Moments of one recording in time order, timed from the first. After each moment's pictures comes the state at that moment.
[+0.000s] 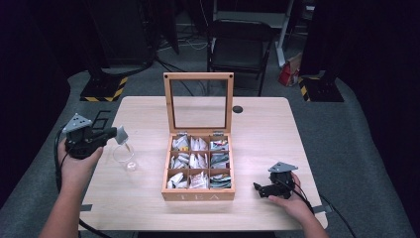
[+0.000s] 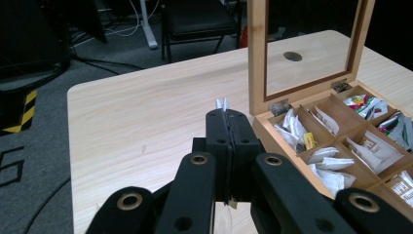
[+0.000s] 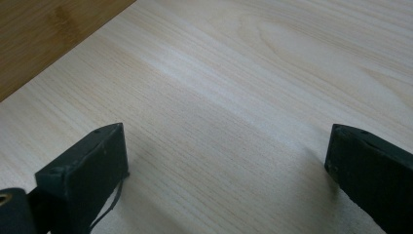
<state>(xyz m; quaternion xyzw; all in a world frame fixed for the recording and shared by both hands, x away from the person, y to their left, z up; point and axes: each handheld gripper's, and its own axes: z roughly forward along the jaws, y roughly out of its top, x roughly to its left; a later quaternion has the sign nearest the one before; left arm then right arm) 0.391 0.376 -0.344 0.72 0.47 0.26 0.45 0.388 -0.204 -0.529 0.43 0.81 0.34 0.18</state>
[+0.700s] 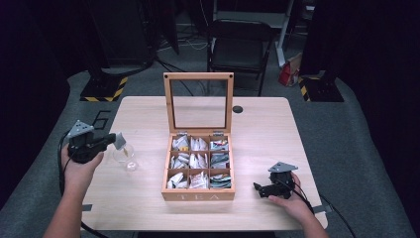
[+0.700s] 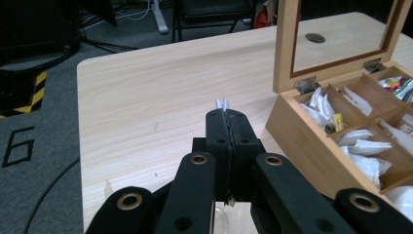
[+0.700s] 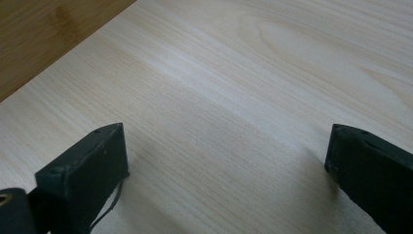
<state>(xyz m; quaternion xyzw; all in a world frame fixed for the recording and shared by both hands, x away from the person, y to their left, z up) 0.397 0.386 -0.377 0.72 0.49 0.26 0.42 0.388 -0.204 -0.529 0.43 0.81 0.34 0.18</state>
